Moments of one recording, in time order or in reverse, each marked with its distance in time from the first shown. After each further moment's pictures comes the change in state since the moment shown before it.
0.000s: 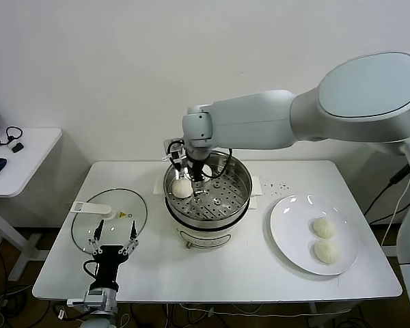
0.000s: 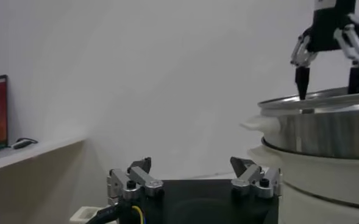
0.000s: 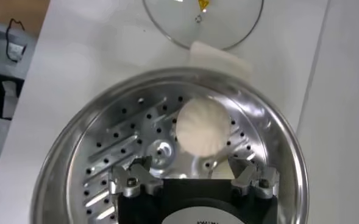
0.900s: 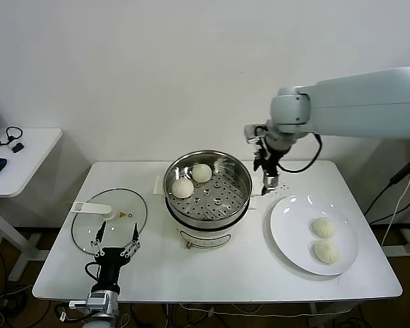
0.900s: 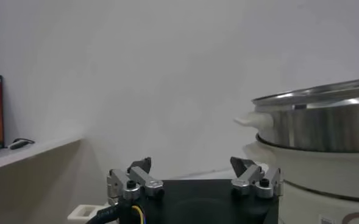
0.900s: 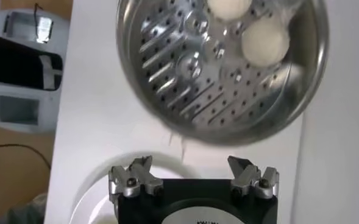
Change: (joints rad) left arm 0.010 -0.005 0.004 0.002 0.024 -0.002 0.000; right arm 0.211 -0.444 -0.201 0.250 -0.116 0.123 -0.120
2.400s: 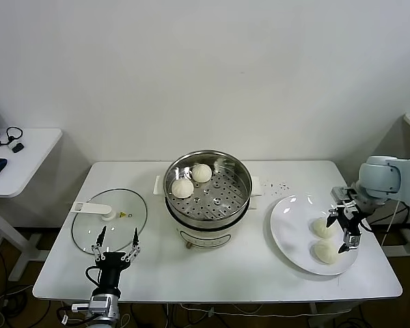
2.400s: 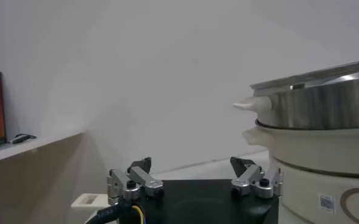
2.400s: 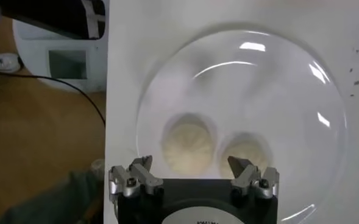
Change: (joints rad) left arm 0.001 -0.001 -0.006 0.042 0.025 -0.022 -0.011; right arm -0.255 -0.452 0.001 -0.028 -0.416 0.120 -0.034
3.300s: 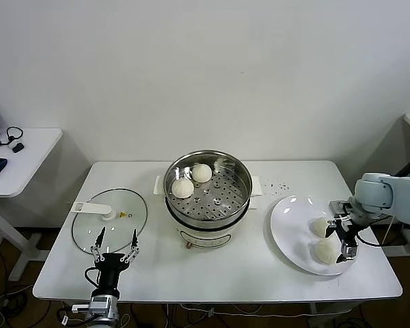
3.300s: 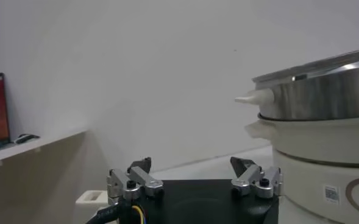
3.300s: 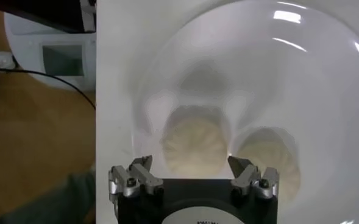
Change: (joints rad) left arm -0.006 0.000 -0.008 0.021 0.019 -0.013 -0.007; right arm -0.210 -0.012 0.148 -0.083 -0.063 0.003 0.020
